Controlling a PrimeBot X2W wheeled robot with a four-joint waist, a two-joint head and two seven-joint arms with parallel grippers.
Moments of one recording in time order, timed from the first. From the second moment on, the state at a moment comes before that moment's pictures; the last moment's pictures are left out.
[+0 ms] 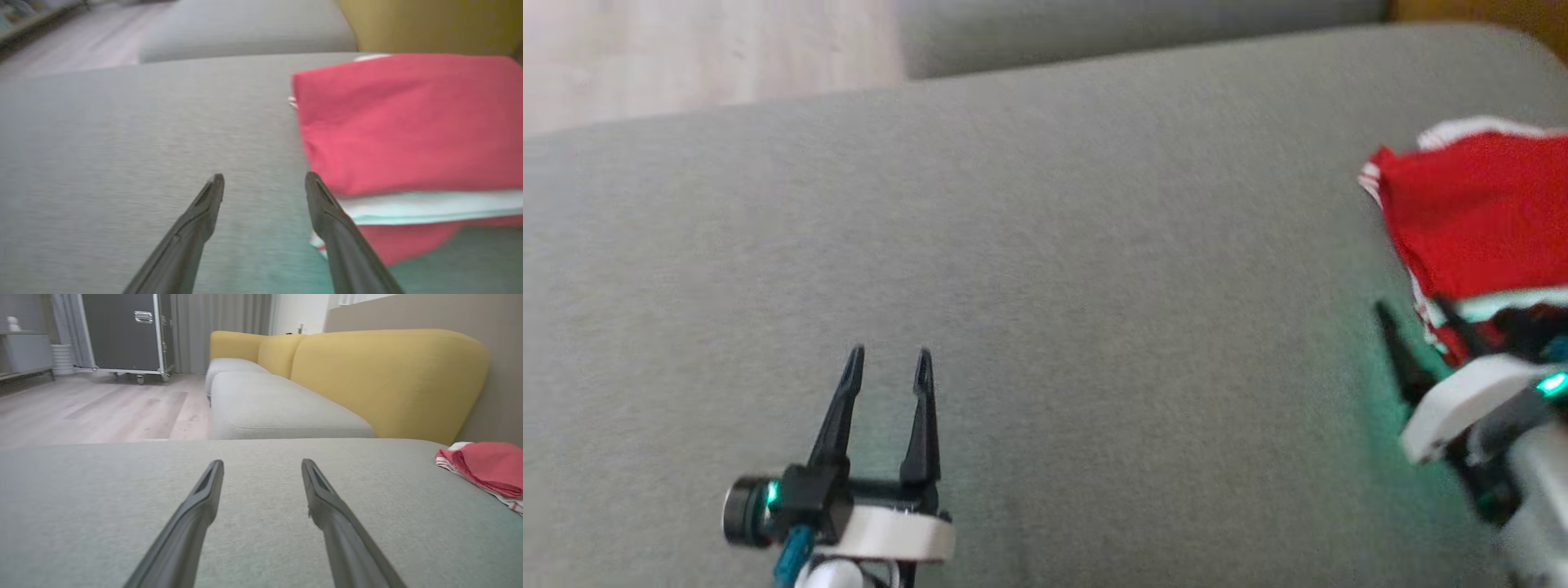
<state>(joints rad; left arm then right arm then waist) -0.05 0.05 -0.32 0.17 -0.21 0.10 -0.26 -0.32 -0.44 0.31 0.59 0.51 0.13 -0.03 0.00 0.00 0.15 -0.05</state>
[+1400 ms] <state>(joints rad) 0.33 0.06 -0.20 0.10 -0.12 0.05 -0.26 0.31 -0.04 0.04 0.16 0.13 0.13 -0.25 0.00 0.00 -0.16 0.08</state>
